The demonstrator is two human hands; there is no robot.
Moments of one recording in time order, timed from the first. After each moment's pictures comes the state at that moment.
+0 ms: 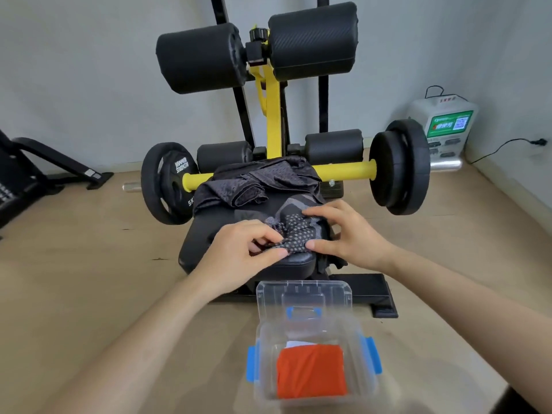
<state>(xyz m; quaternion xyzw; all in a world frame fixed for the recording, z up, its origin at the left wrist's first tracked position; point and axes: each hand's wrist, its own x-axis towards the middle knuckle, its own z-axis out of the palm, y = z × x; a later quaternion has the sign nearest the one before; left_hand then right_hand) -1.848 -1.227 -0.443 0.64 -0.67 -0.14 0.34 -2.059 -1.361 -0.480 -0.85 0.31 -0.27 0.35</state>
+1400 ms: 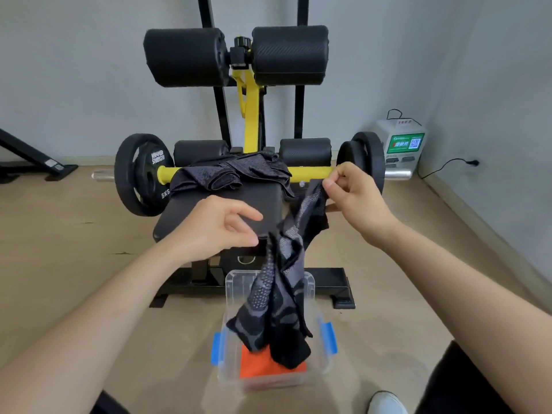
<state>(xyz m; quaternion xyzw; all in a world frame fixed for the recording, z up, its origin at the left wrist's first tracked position) -1.864 -1.205 -0.418 0.65 -0.66 -0.25 0.29 -2.109 -1.322 -0.421 -0.70 0.36 -0.44 0.43</state>
